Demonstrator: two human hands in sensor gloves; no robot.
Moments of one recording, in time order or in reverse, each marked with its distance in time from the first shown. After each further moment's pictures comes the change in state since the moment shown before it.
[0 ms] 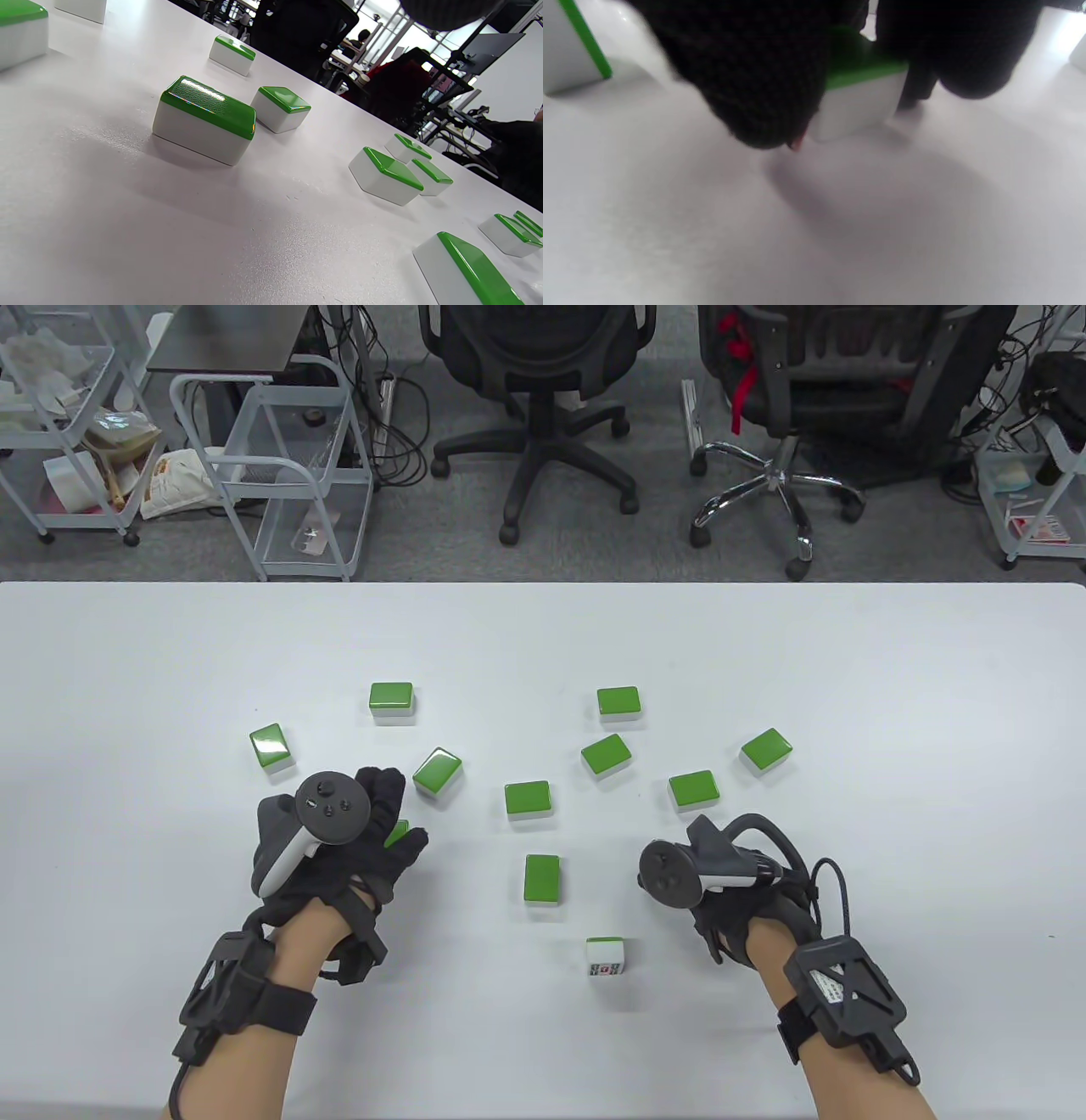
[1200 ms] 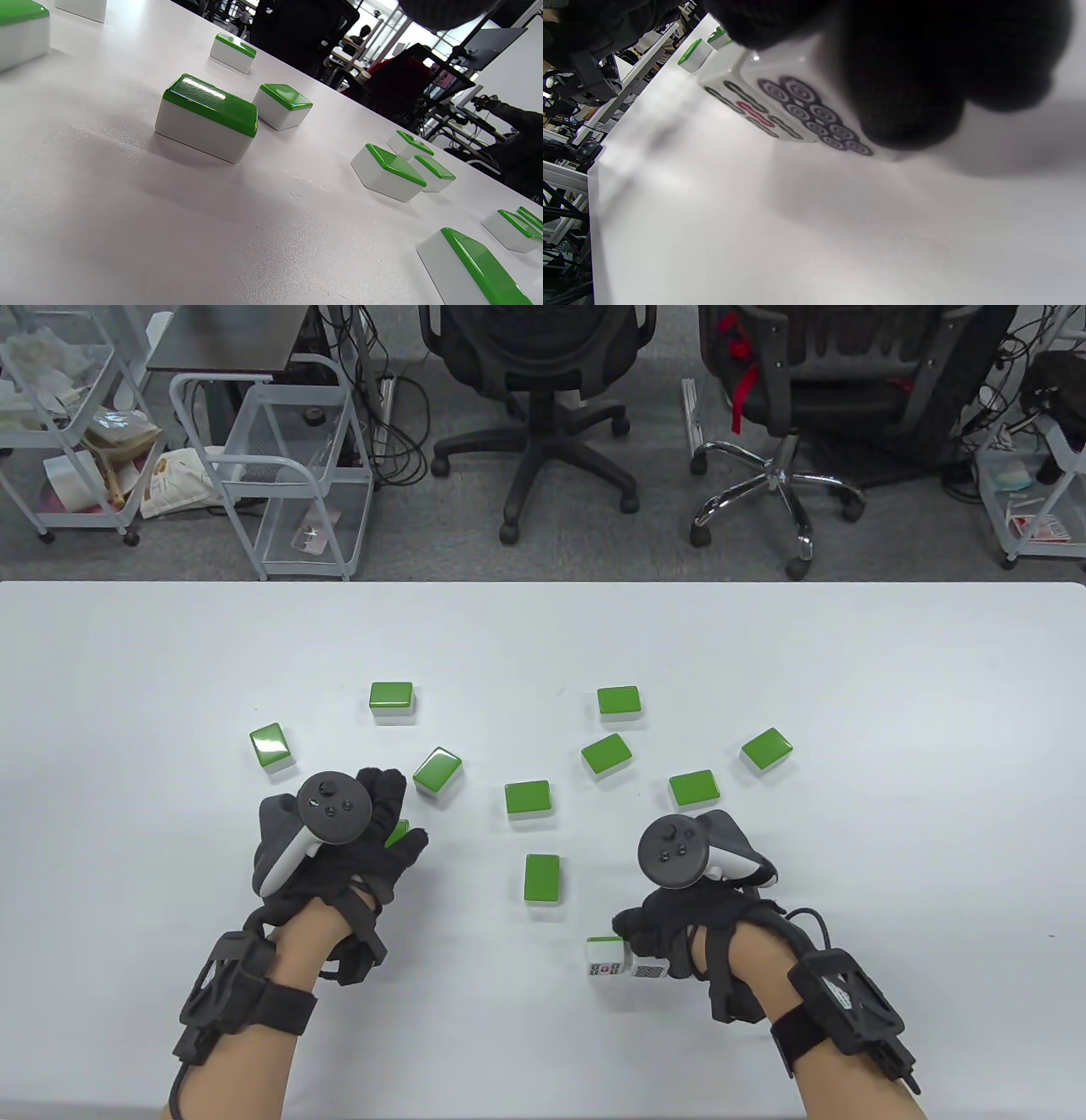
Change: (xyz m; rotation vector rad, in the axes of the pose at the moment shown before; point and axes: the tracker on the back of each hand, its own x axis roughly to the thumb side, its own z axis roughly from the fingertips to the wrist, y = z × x) left_hand 0.000 -0.001 -0.001 -0.007 0.002 -0.012; right_hand 0.016 0.006 -0.002 0.165 -0.075 -0.756
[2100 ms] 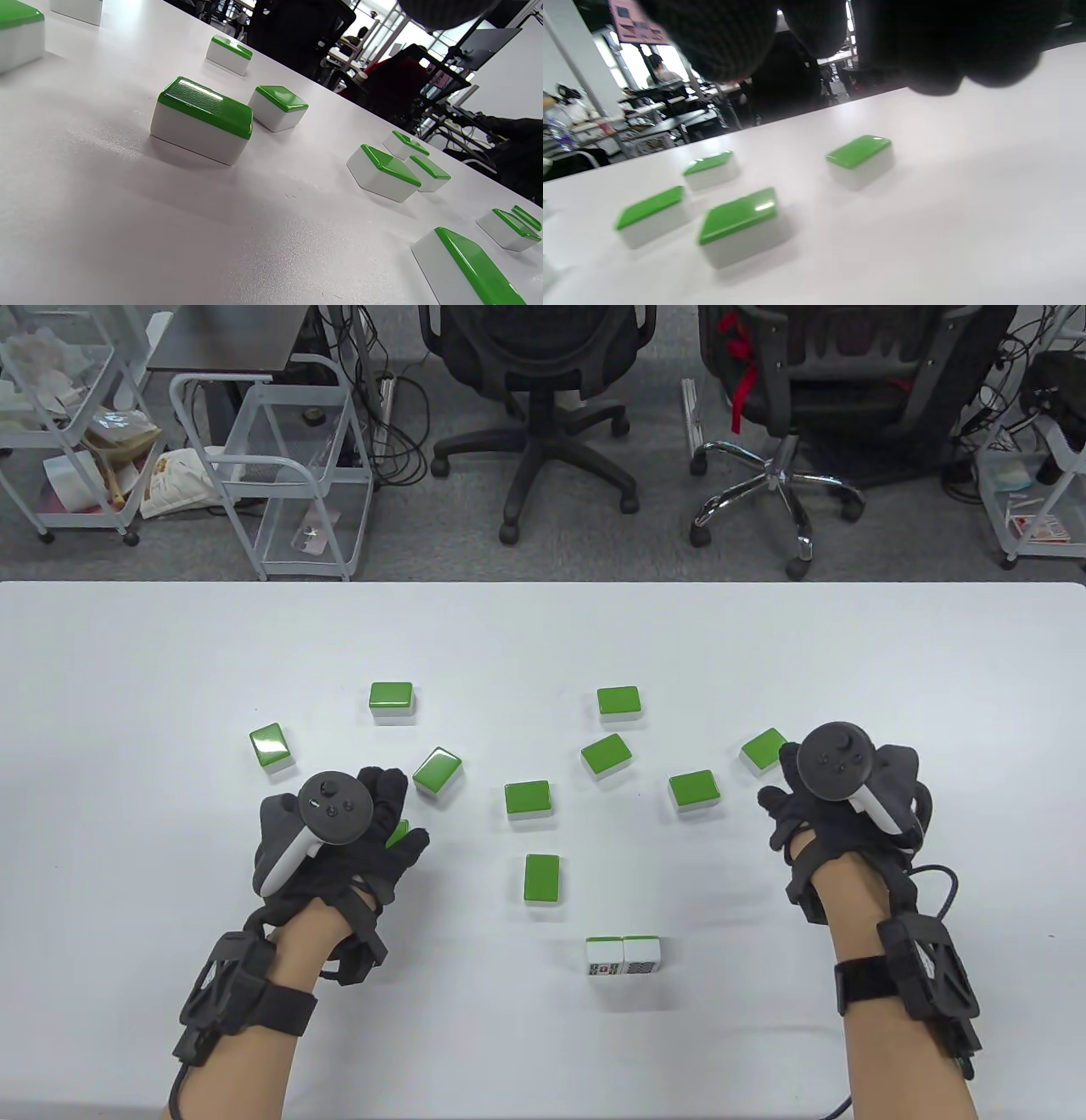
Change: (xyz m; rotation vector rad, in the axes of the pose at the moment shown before) left_hand 0.001 0.000 0.000 0.003 -0.008 -0.003; right_hand -0.082 -0.124 0.083 -0.779 0.603 0.149
